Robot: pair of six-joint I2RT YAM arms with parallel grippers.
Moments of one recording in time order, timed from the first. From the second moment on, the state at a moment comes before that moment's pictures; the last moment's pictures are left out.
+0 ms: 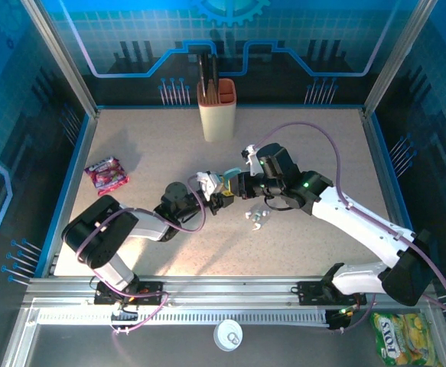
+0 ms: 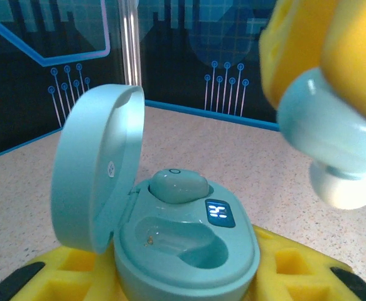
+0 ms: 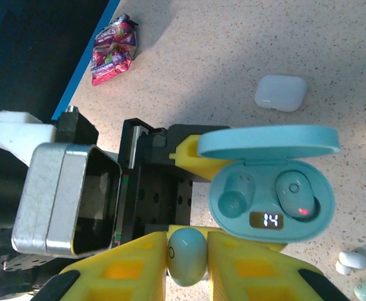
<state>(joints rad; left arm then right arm) -0.61 1.64 0.47 1.17 0.42 0.00 0.74 1.28 1.13 -0.52 -0.21 0.55</state>
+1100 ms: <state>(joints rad) -0.64 1.66 0.47 1.20 0.47 -0.01 0.70 1.32 1.05 -0.41 -0.22 0.58</state>
